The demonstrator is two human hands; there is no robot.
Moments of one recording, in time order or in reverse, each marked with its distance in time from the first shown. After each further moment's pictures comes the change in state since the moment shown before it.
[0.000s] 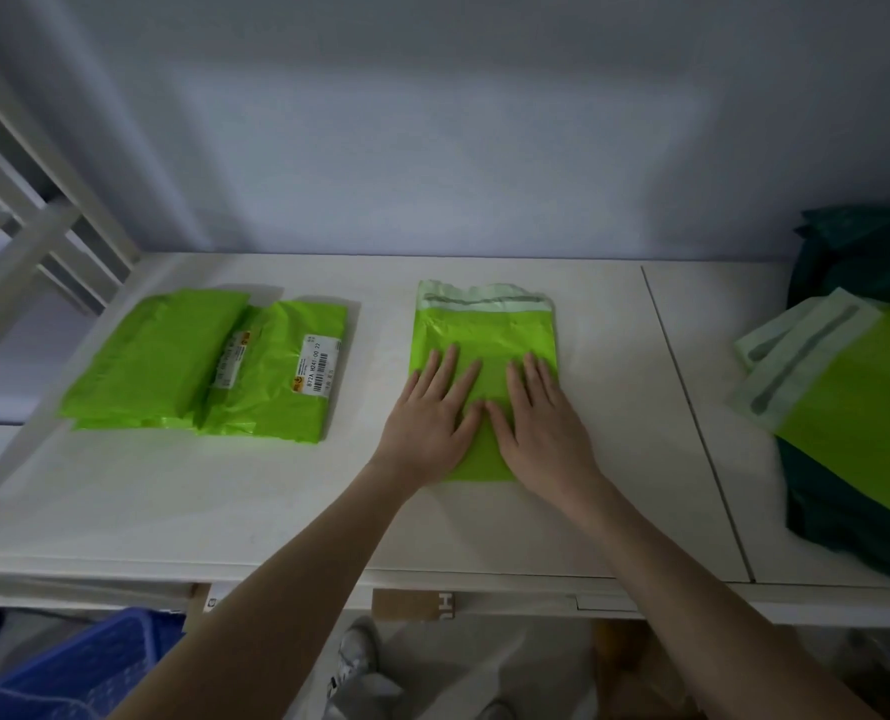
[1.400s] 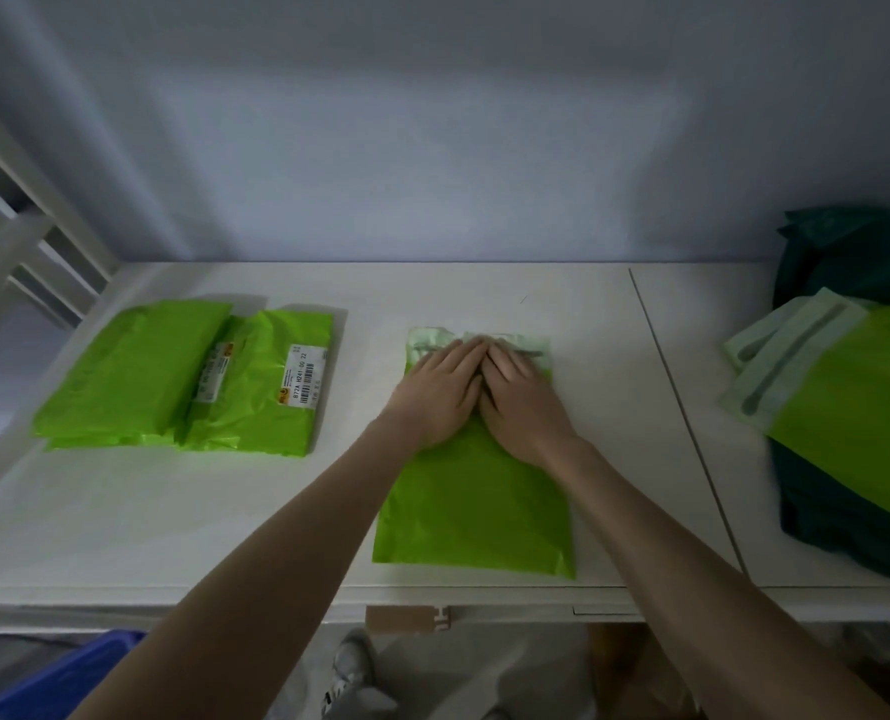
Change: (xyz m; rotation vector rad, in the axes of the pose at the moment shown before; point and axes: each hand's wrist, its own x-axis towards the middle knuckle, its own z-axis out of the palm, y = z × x) left_hand 0.042 0.003 -0.017 -0.021 -0.047 0.156; right_hand 0.043 0.005 -0.005 0.007 -0.063 -0.208
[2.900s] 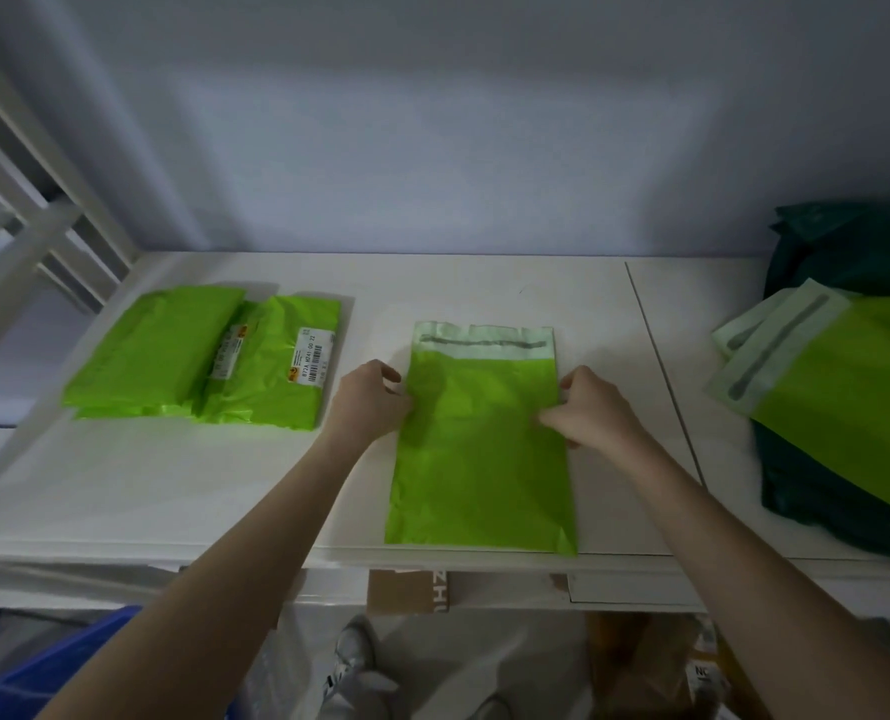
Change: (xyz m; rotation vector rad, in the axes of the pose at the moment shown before) left_hand -0.056 -0.015 -0.026 -0.488 0.150 -0.673; right_hand -0.055 0.019 -0.046 0.387 -0.127 0.639
